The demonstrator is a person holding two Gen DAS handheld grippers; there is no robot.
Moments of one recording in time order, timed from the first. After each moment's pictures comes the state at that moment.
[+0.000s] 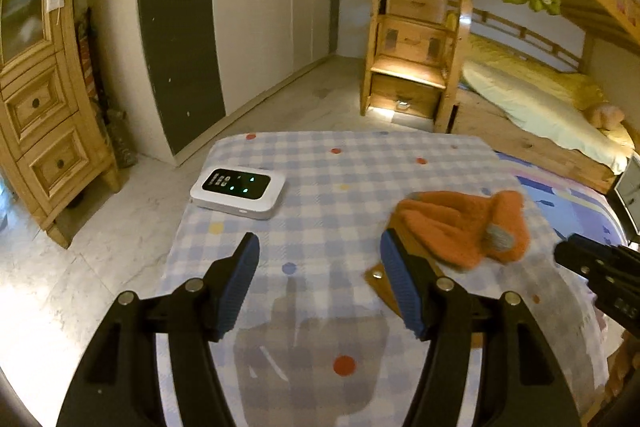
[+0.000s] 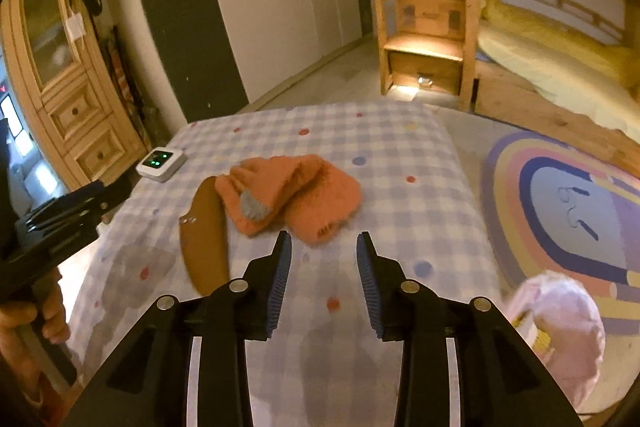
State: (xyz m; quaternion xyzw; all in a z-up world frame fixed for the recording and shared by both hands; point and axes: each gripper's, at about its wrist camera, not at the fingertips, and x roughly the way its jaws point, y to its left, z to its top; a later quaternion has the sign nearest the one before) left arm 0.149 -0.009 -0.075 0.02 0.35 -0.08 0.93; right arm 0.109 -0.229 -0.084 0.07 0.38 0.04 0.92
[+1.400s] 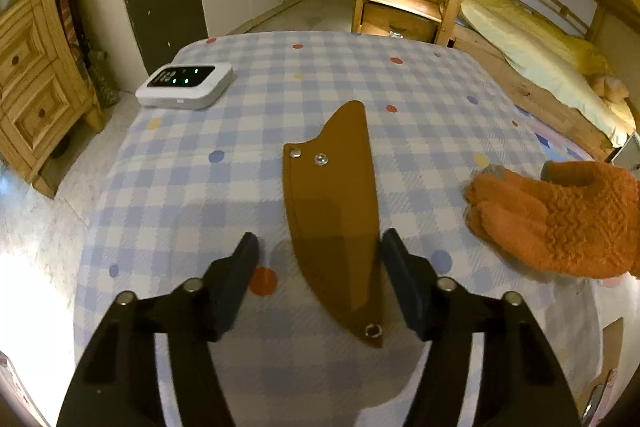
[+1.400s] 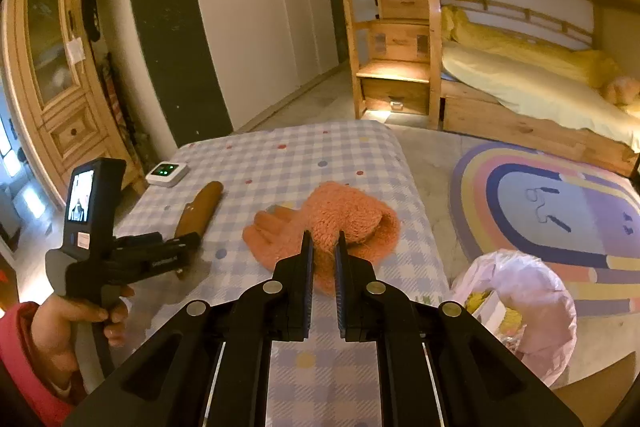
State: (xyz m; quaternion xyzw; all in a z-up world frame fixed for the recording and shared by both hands) left arm 0.127 -0.056 -0.131 0.03 0.46 -0.09 0.88; right arm 0.009 -0.256 -0.050 0.08 0.32 -0.01 0.94
